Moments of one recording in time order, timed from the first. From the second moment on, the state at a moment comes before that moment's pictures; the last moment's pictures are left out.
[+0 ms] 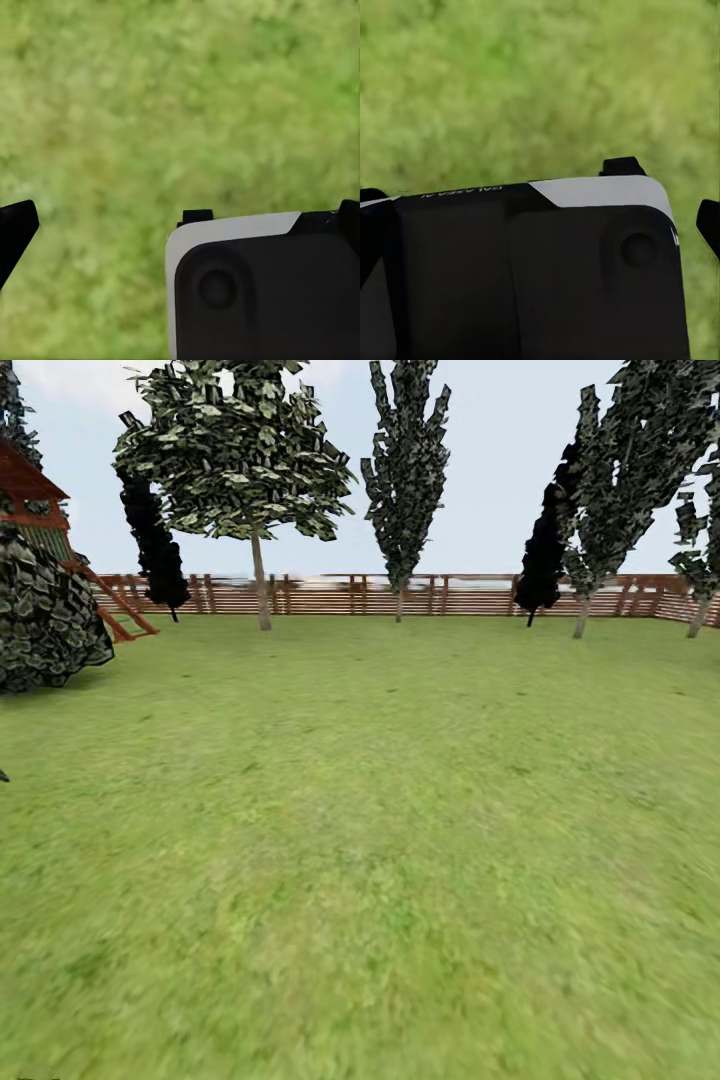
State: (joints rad) left arm -0.04 0.05 -0.05 -0.07 -0.01 -0.47 0.01; right arm -0.06 0.11 -0.13 -0.38 -0.01 0.11 0.00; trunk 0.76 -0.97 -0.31
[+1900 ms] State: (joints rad) left arm -0.04 0.05 -0.05 -0.07 -0.01 -0.47 0.01; right arm -0.06 0.11 -0.13 -0.38 -0.01 0.11 0.00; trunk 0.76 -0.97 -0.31
